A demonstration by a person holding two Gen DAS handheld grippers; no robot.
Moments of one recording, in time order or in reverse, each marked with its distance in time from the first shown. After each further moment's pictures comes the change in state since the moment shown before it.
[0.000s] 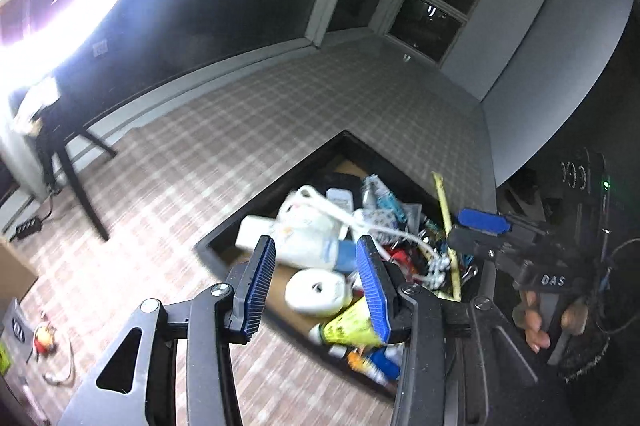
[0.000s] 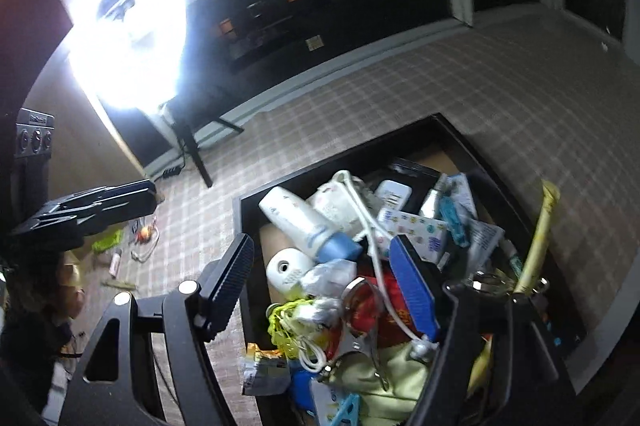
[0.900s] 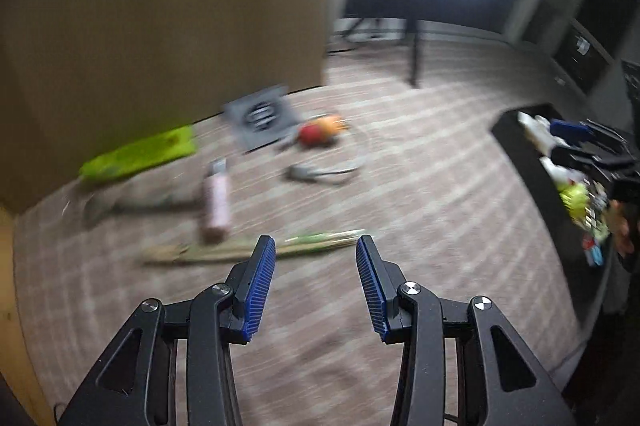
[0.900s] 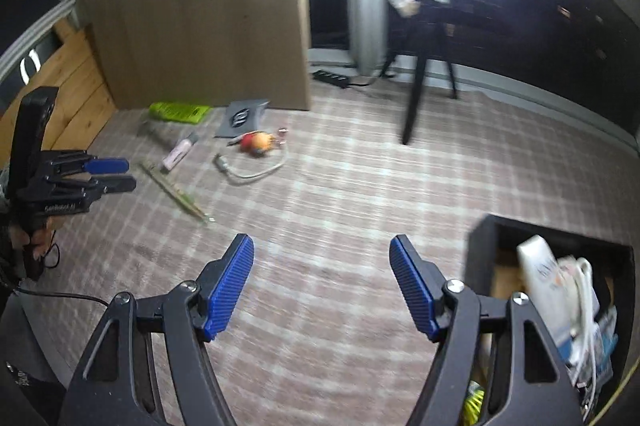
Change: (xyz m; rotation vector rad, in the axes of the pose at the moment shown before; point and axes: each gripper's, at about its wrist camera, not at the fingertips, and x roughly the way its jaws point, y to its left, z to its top) left arm -0.140 0.220 -0.221 -0.369 0.028 0.473; right arm 0.129 0.251 -0.043 -0.586 0.205 0.199
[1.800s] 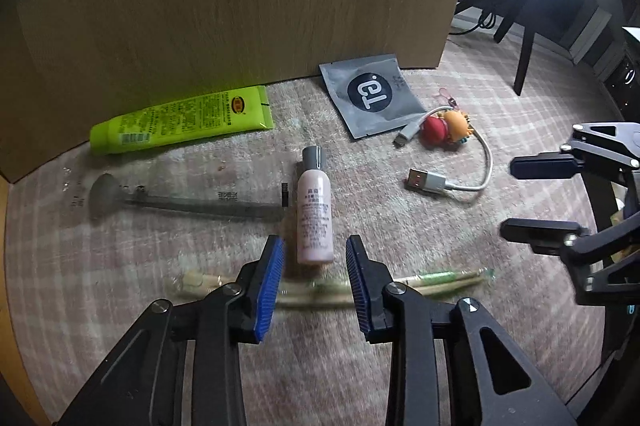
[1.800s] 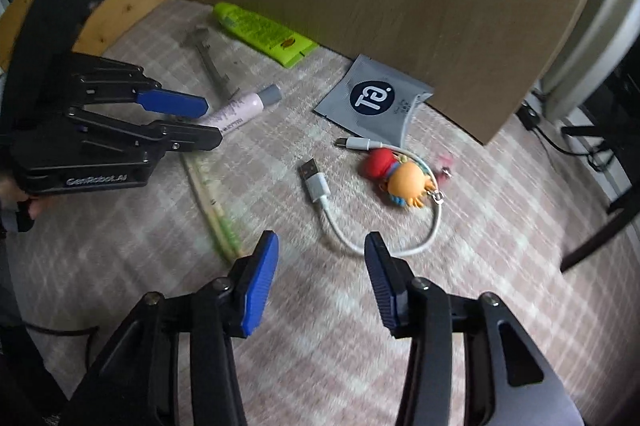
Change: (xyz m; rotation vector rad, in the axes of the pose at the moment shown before) left arm 0.078 0.056 0.021 -0.101 0.091 0.070; right arm 0.160 0.113 0.069 -0.429 0.256 0.154
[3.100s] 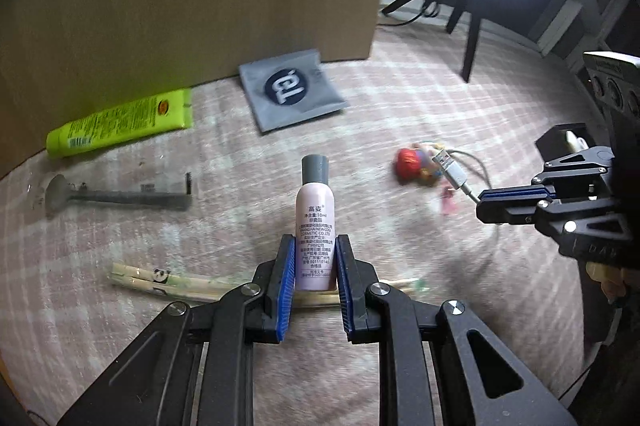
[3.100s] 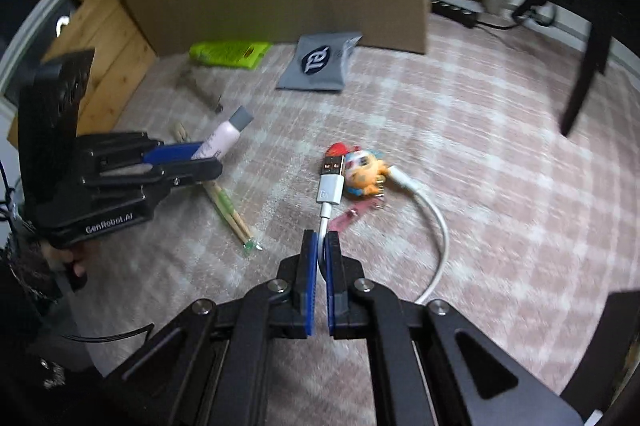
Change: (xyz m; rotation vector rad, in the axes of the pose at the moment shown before) left arm -0.025 -0.052 -0.014 0.045 -0.030 -0.112; right arm -0.055 -0.053 -0.078 0.361 -0.077 0.178
